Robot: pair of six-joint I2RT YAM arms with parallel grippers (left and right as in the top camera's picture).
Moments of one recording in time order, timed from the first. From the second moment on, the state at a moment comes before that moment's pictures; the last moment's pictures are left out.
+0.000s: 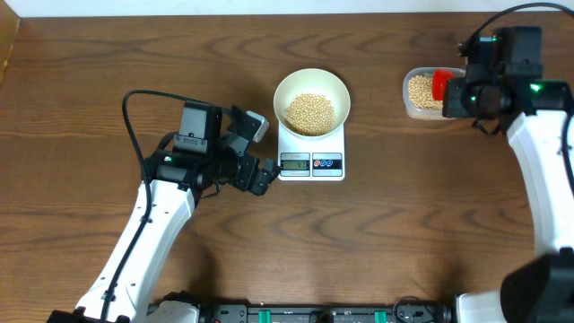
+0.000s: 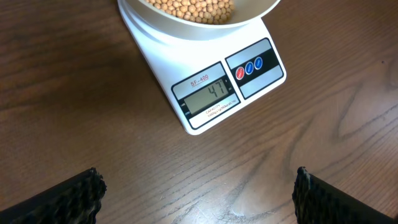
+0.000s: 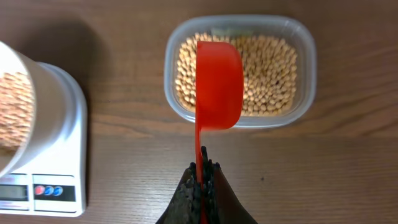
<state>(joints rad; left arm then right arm) -0.21 1.33 0.98 -0.72 0.41 0.20 -0.03 1.63 1.46 -0.87 -0.11 -0.01</state>
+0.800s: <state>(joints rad) -0.21 1.33 0.98 -0.72 0.41 0.20 -0.03 1.80 1.46 -0.74 -0.10 0.07</state>
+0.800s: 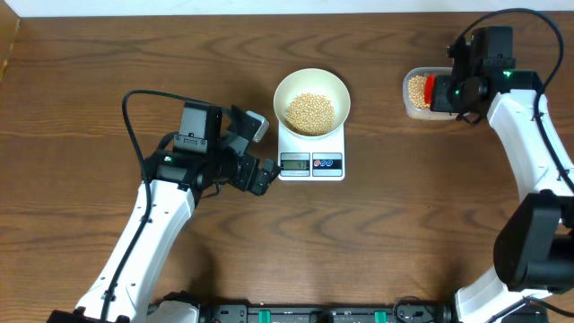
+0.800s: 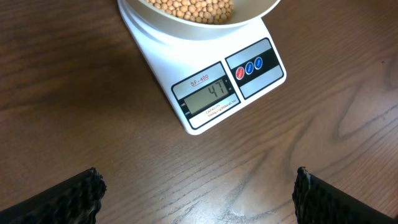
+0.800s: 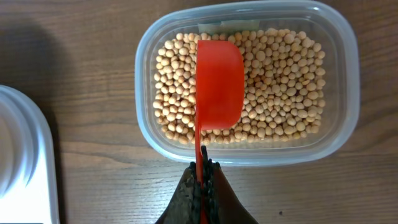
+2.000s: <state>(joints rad) -0.21 1.33 0.98 -0.72 0.41 0.20 -0.09 1.81 1.46 -0.74 -0.31 0.14</state>
